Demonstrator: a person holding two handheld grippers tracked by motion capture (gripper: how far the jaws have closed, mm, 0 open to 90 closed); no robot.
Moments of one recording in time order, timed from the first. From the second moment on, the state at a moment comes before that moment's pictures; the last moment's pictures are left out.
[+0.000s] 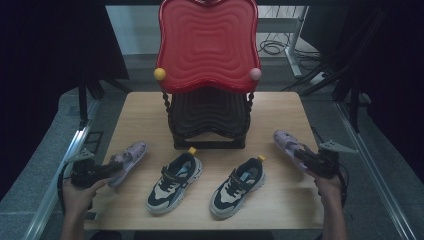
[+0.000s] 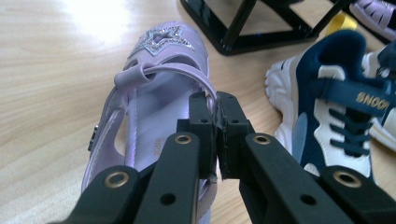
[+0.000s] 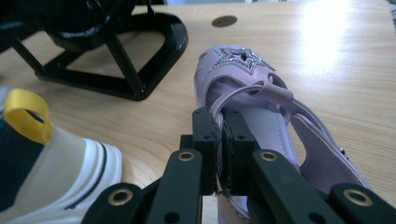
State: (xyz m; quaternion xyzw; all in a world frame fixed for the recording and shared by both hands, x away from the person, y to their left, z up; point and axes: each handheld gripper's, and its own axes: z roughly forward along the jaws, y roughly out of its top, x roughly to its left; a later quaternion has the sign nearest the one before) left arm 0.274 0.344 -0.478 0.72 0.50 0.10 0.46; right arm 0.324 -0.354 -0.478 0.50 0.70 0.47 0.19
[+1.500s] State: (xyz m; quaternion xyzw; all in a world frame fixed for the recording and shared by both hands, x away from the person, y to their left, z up) left arm 0.256 0.303 -0.433 0.69 0.45 0.14 0.55; right arm 0.272 -0.306 -0.431 0.44 0.66 0.58 0.19
